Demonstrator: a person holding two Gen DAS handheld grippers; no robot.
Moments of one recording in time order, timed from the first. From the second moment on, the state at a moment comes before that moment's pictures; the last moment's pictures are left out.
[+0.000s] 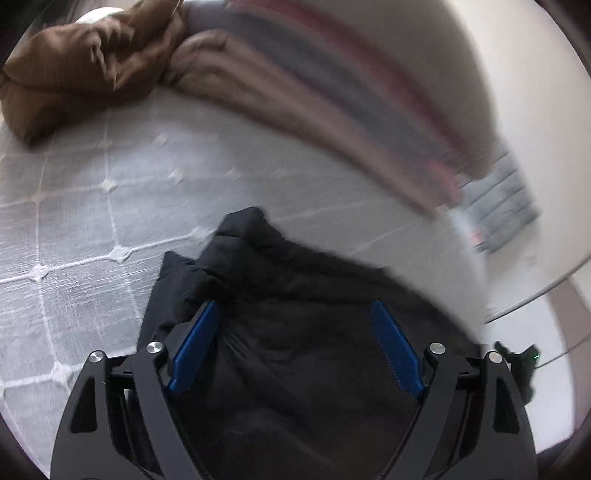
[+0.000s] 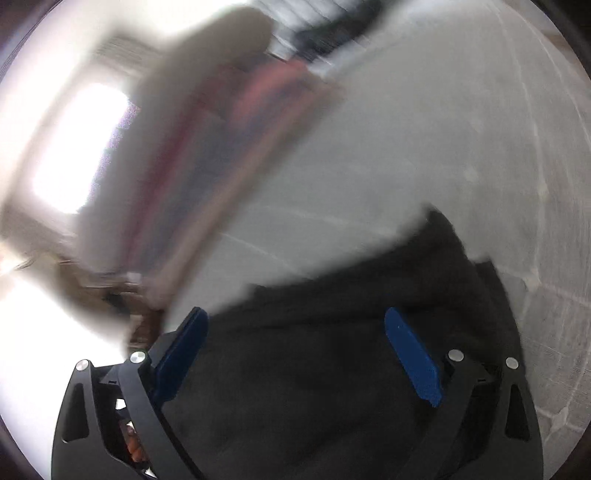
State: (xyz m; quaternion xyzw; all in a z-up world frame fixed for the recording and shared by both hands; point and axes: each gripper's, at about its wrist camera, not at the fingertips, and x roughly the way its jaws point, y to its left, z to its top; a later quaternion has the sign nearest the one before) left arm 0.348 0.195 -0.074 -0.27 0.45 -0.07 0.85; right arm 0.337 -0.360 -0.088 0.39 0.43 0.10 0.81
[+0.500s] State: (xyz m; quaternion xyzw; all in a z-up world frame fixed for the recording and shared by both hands) left arm 0.158 0.306 -0.041 -0.44 0.40 -0.07 0.80; right arm 0.170 -0.226 0.021 0.16 0.38 0.28 0.87
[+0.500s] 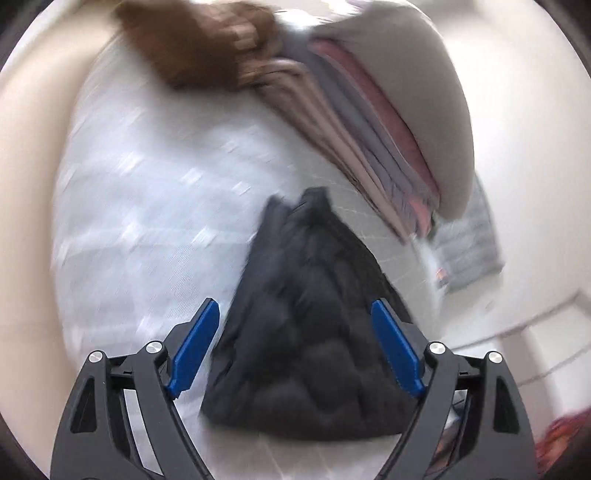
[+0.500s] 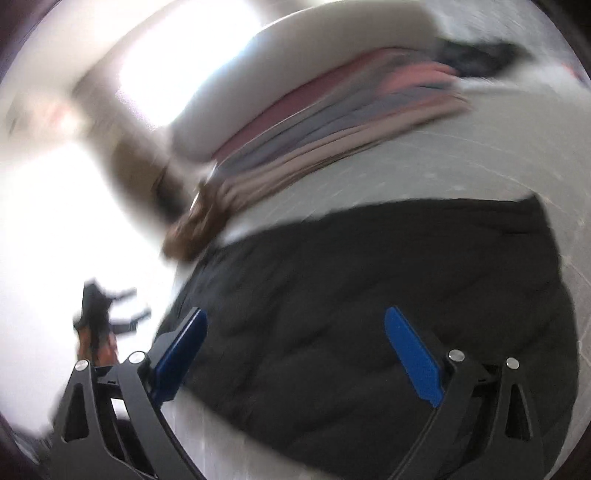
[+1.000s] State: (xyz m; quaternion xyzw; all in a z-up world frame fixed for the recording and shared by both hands) left arm 0.137 0.284 -0.132 -0.60 0.42 -0.12 0.67; right arm 0.122 -0.349 0.005 0.28 0.41 0.15 0.86
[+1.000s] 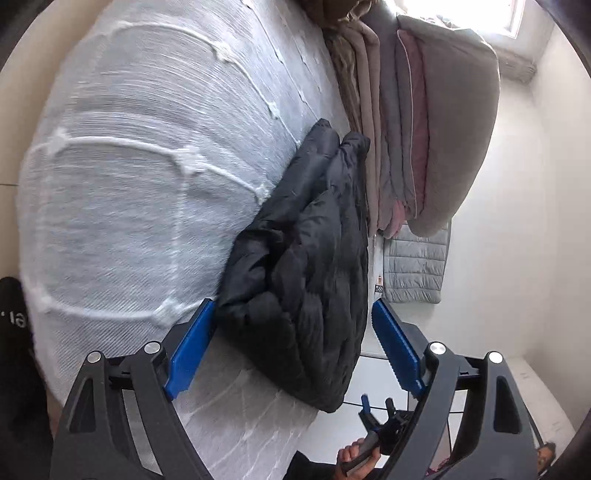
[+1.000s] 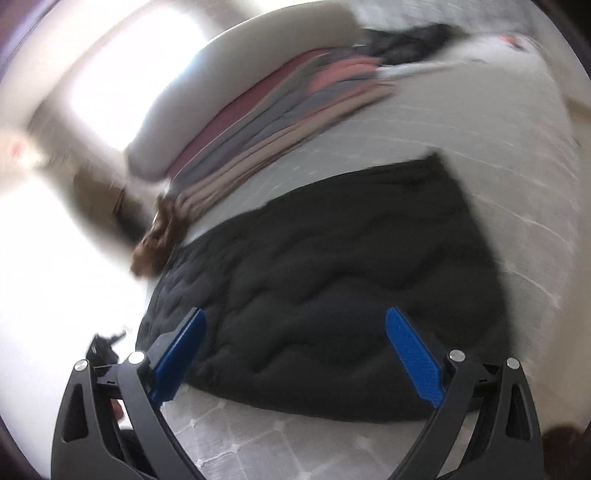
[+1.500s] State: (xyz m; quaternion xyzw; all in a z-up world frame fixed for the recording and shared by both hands) left arm 0.153 0.261 -0.106 -0.59 0.35 -0.17 0.71; right arm 0.149 -0.340 -0.052 0.49 0.40 0.27 0.73
